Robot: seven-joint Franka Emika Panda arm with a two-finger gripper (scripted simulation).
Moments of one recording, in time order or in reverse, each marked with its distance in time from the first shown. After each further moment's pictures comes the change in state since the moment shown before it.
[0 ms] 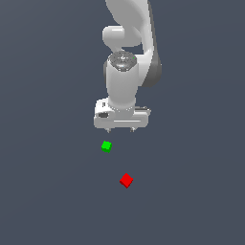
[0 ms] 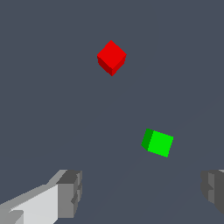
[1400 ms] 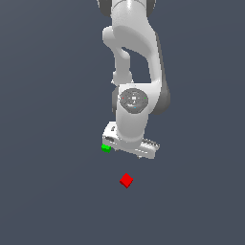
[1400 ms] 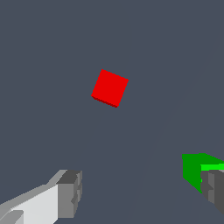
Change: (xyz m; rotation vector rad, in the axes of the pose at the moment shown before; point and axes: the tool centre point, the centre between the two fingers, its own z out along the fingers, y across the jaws) arm 0.074 -0.027 0.057 0.008 -0.015 0.363
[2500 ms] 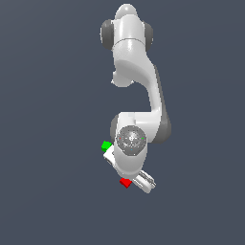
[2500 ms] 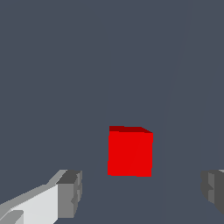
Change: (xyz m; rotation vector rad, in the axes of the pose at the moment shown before) arm 0.071 -0.022 0.052 0.009 -0.014 0.343
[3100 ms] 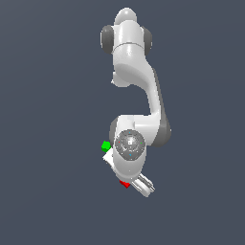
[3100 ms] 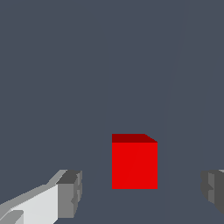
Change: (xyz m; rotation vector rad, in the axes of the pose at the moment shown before) arm 0.008 -0.003 0.005 0.001 -0.001 0.036
